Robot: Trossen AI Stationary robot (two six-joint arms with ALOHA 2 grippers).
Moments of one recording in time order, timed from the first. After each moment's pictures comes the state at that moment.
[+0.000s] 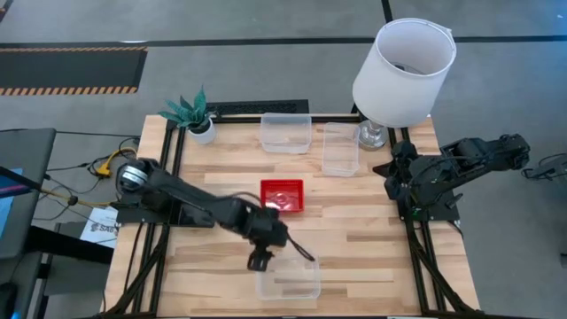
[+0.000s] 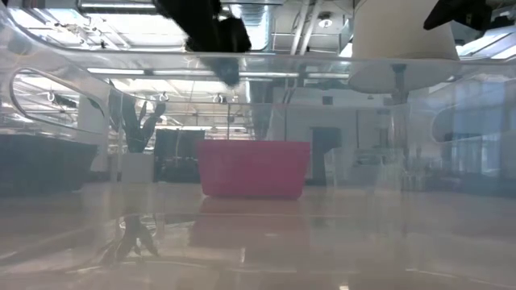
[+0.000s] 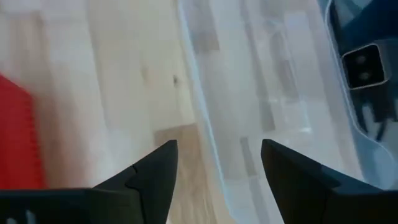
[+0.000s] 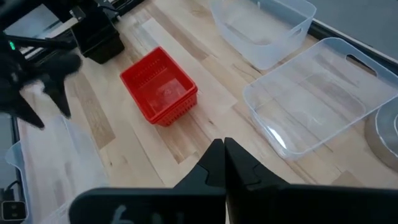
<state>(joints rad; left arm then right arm) -0.34 1.83 1.45 -0.70 0.07 -0.20 0.32 0.75 1.07 -1.12 0.52 0.84</state>
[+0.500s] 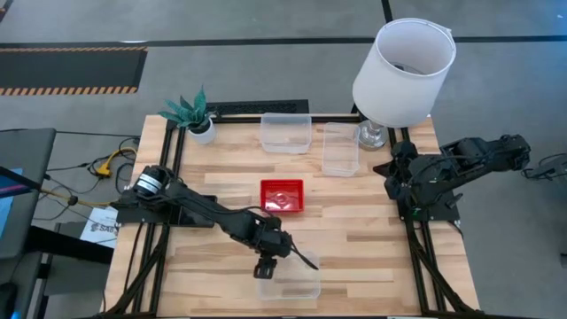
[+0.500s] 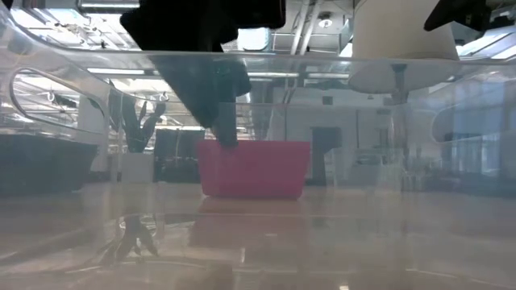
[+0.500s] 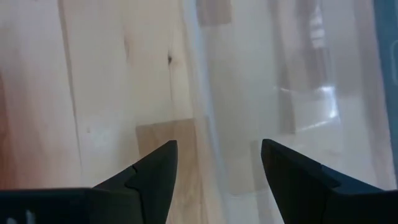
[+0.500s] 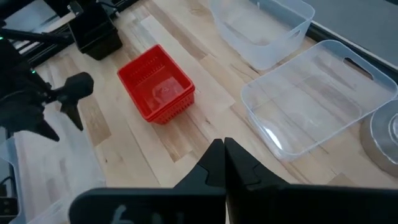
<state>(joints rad) -0.37 1.95 1.43 -0.63 0.06 -0.28 0.30 0.74 1.07 -1.12 0.51 0.80</state>
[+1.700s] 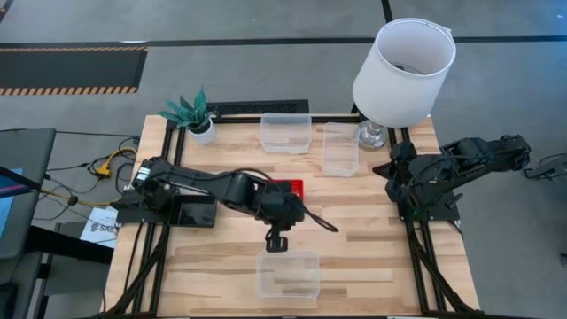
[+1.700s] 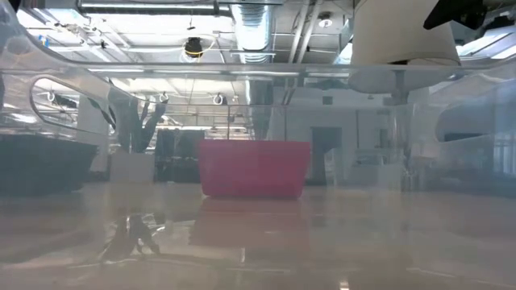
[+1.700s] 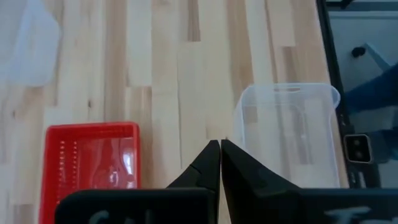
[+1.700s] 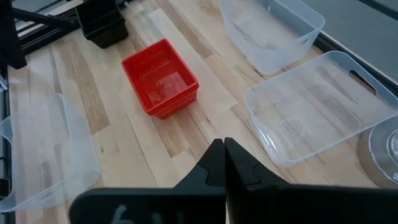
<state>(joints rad) -0.25 1.91 1.99 -1.07 -0.05 -0.20 0.31 0.75 1.07 -1.11 0.50 0.71</state>
